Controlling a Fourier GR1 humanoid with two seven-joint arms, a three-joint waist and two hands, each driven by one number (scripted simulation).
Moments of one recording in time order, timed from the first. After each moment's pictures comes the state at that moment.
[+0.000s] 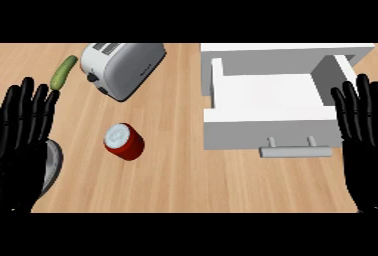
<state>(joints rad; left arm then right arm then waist) -0.01 0.09 0.00 -2.10 -0.01 -0.01 0.00 -0.02 -0.09 0.02 -2.10 0.01 -0.03 0.02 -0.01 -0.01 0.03</state>
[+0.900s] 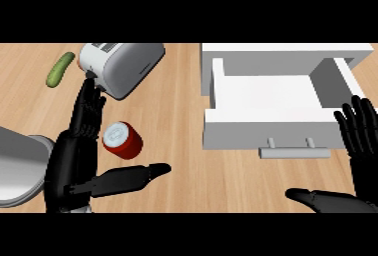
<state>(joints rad) -0.09 0.00 -0.25 -2.03 -0.34 0.33 0.46 0.10 -0.11 -0.05 -2.09 -0.01 -0.02 0.20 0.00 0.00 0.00</state>
